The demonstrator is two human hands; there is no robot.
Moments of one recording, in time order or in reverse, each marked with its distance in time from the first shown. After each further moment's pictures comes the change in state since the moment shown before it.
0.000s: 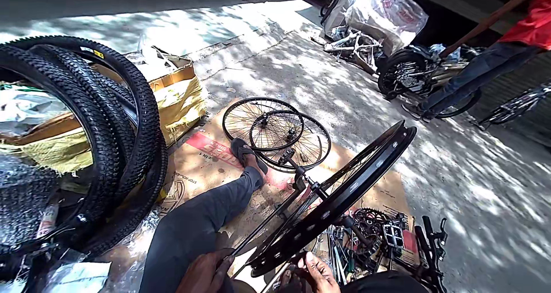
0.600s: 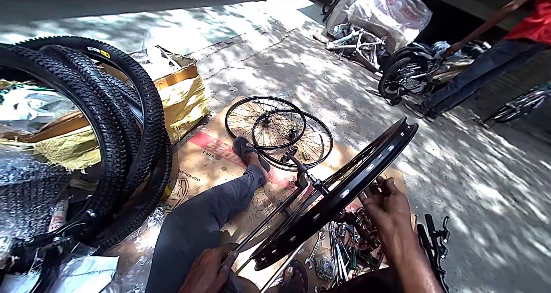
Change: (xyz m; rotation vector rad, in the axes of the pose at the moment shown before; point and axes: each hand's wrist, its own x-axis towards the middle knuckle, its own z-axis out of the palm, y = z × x) left_hand 0.001 -0.001 0.002 0.029 0.025 0.005; right_hand 0.116 -0.174 -0.057 0.593 0.544 -0.208
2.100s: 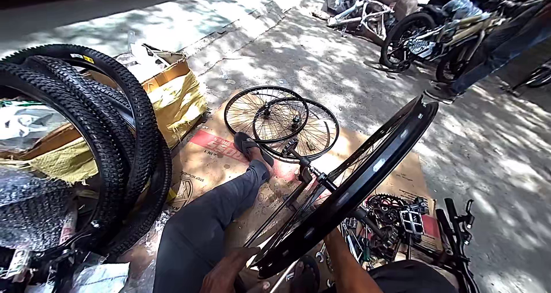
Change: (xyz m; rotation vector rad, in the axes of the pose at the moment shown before) left_hand -0.020 0.057 0.002 -0.037 0.261 0.283; right_hand 0.073 0.246 -0.128 -0.312 0.053 0.462
